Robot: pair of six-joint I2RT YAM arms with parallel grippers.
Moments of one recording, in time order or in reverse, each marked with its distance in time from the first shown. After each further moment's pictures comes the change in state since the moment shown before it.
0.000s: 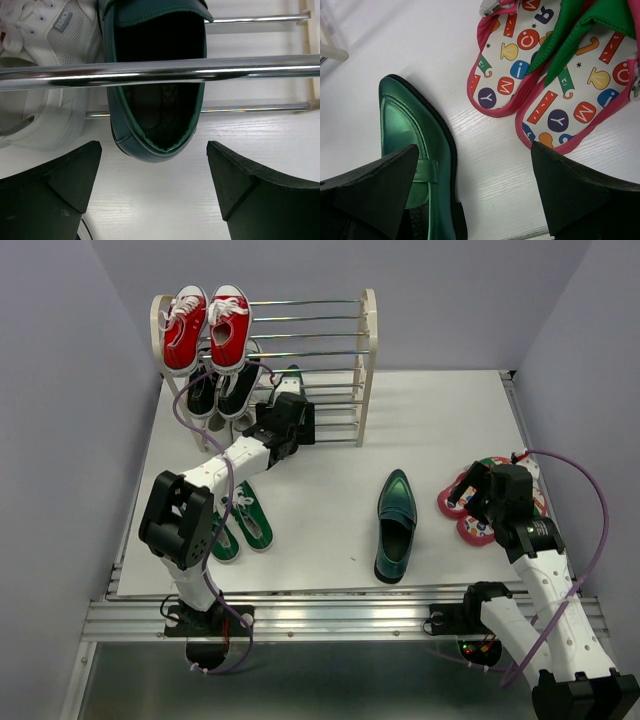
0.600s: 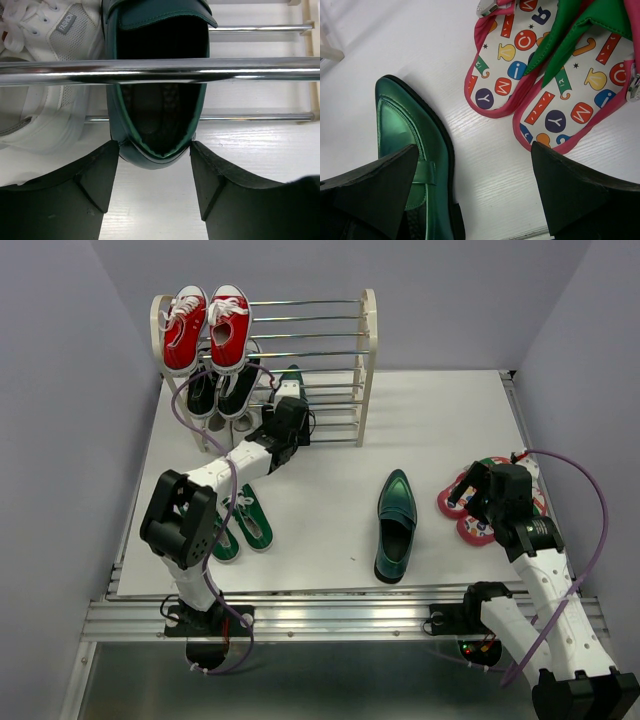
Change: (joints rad) left arm -0.001 0.008 -0.056 0.095 -0.049 -0.001; right arm 0.000 0.007 0.000 0.000 0.010 -0.007
